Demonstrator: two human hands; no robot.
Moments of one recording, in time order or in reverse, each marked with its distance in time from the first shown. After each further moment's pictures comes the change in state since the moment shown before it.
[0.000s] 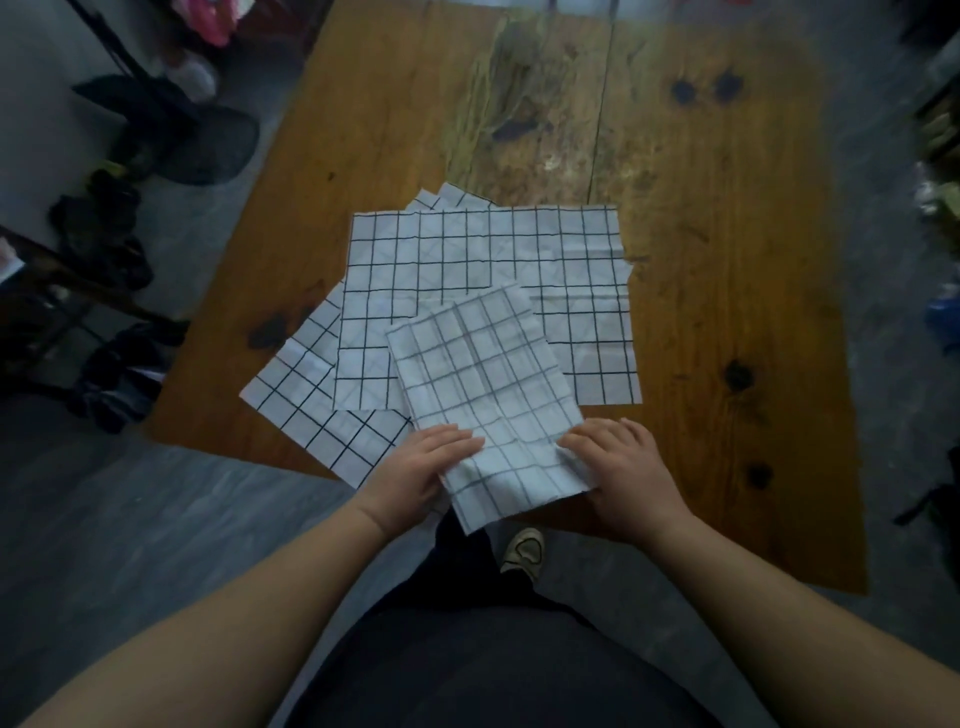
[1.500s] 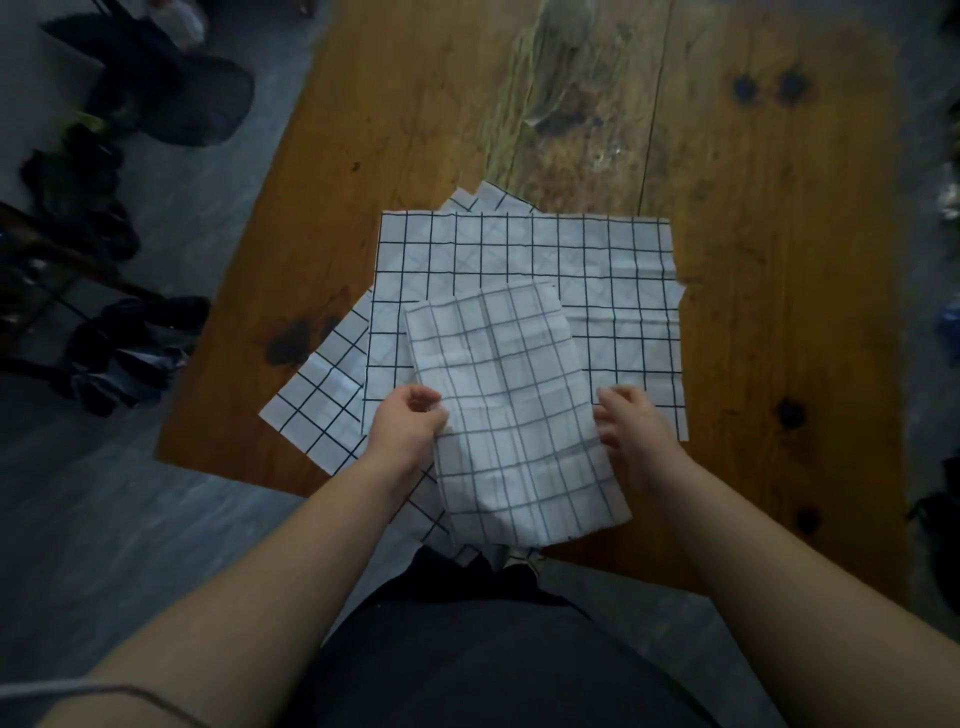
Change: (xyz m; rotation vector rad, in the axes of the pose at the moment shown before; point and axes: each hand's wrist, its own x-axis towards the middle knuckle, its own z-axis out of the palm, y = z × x) left_hand 0.070 -0.045 -0.057 -0.885 0.317 -0.910; right_hand 0.118 -0.031 -0.026 1.324 -0.069 0.875
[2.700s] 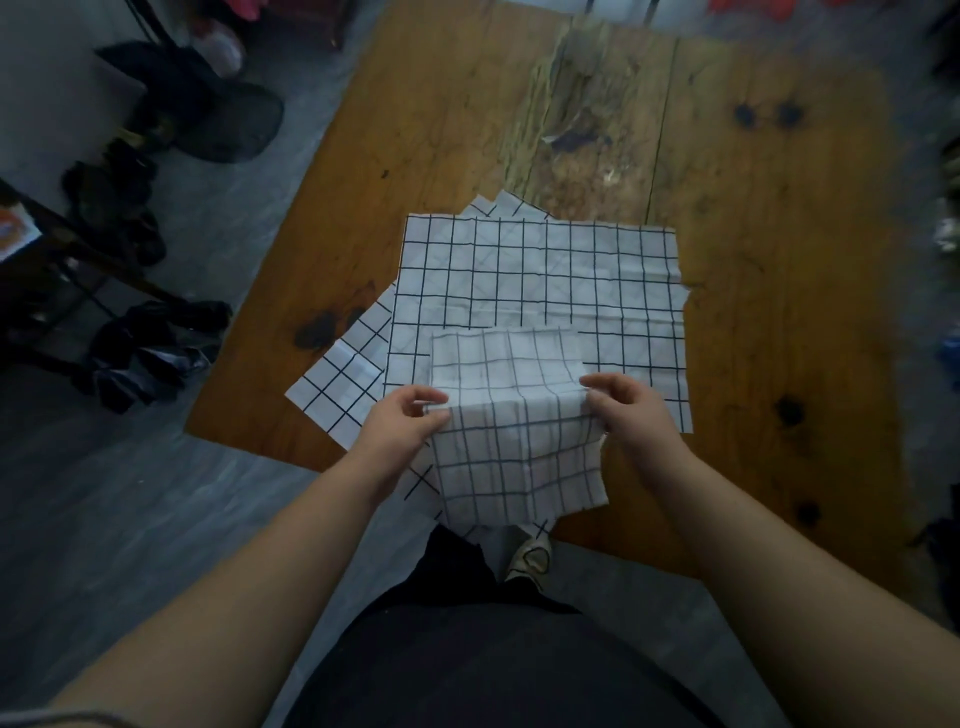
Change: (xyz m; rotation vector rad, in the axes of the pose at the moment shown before) left_hand -0.051 0.002 -0.042 0.051 -0.168 0.083; right_hand -0.040 -0.001 0.016 -0.166 -0.022 -0.327
